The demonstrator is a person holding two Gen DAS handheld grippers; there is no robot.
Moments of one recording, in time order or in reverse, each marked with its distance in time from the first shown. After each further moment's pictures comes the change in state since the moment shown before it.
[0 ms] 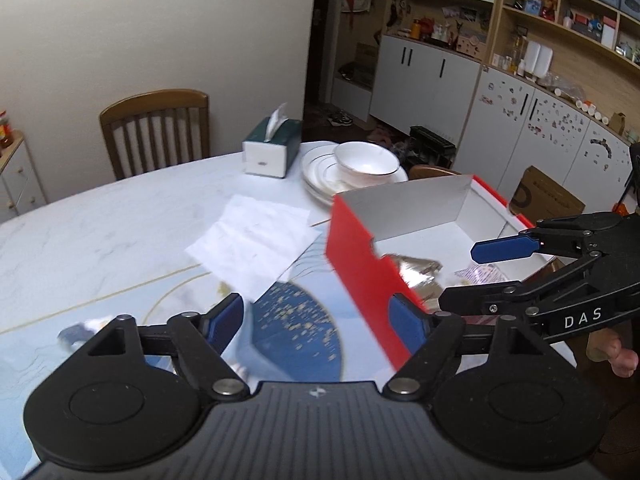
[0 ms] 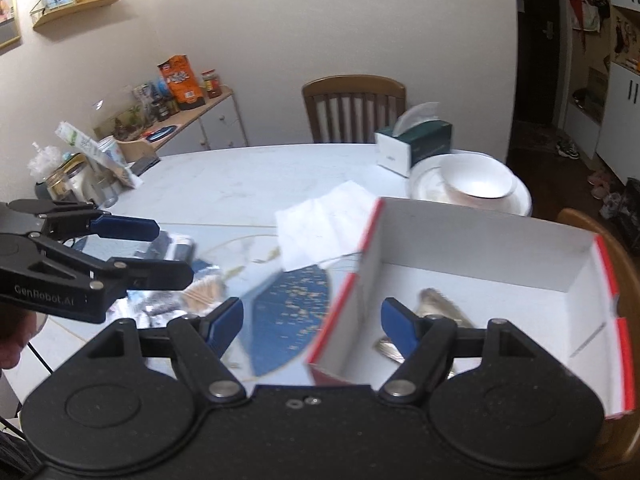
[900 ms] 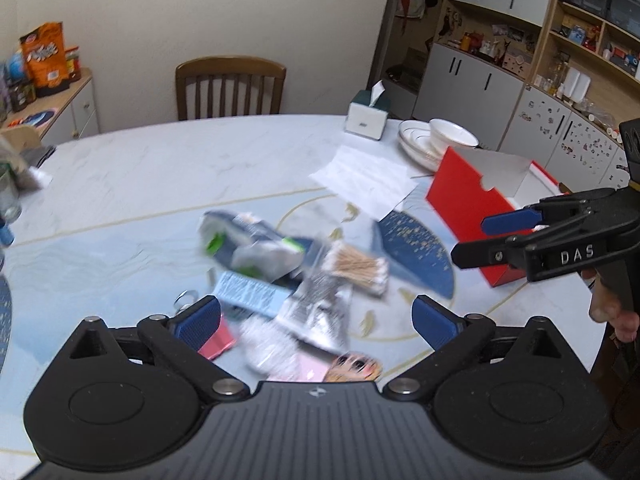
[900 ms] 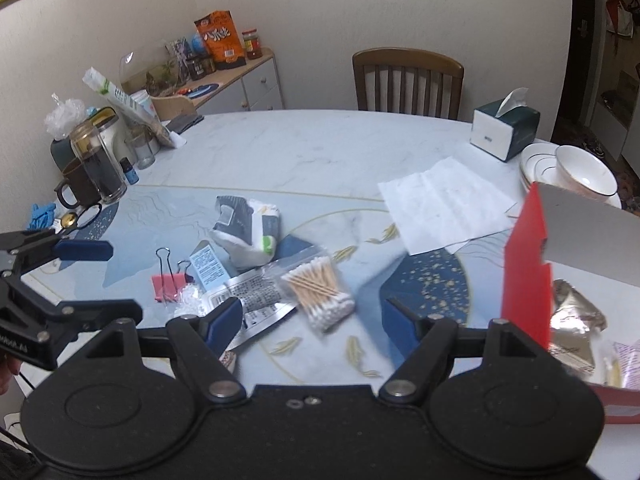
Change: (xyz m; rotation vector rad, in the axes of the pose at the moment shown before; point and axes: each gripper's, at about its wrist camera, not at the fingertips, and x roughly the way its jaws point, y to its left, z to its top) left arm -0.070 0.147 -0.110 -0.131 0.009 0.050; right arm 0.074 0.137 -0.006 -0.046 0.084 0.003
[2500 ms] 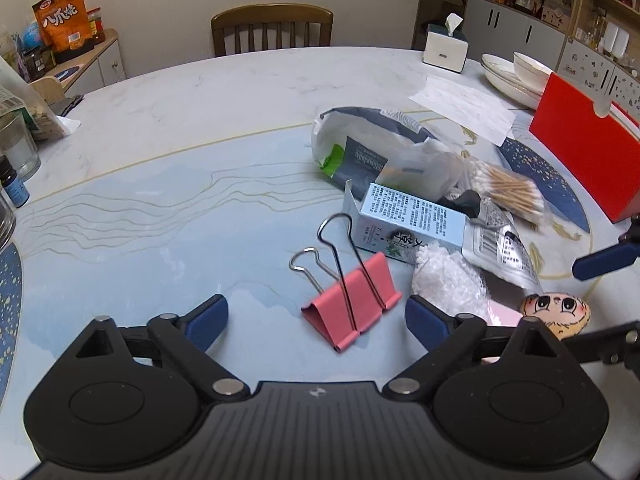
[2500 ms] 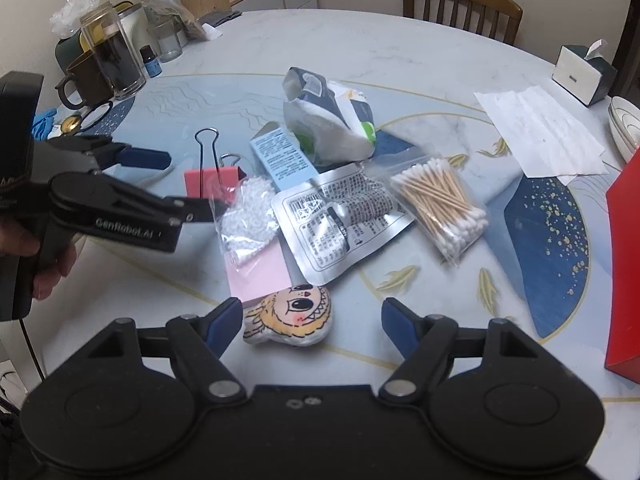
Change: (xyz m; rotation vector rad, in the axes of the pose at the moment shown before) left arm 0.087 0.095 -0.035 0.050 0.114 0.115; right arm 0.085 0.081 -0.038 -0.081 0.237 0.021
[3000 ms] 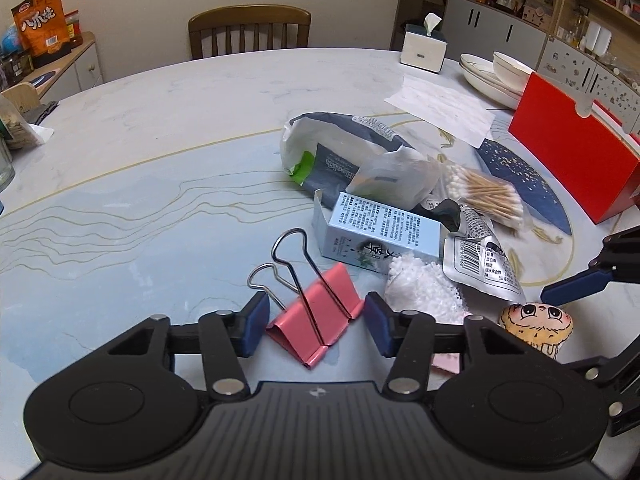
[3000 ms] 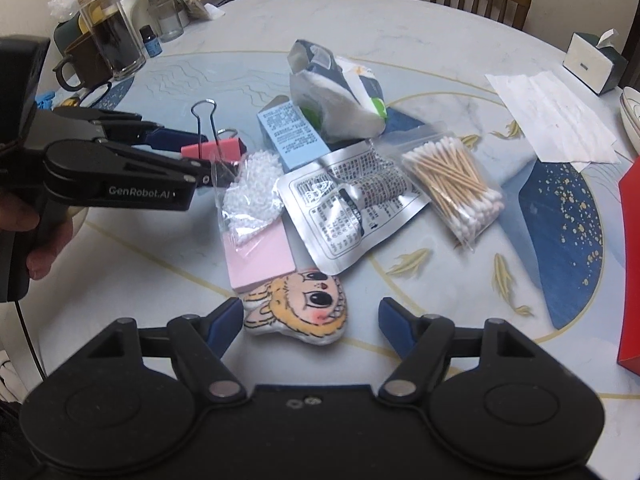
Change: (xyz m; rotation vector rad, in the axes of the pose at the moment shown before) left arm 0.005 -0.008 0.006 0.017 0.000 -0.062; right arm 0.015 0.002 -0.004 -0.017 0.053 0.007
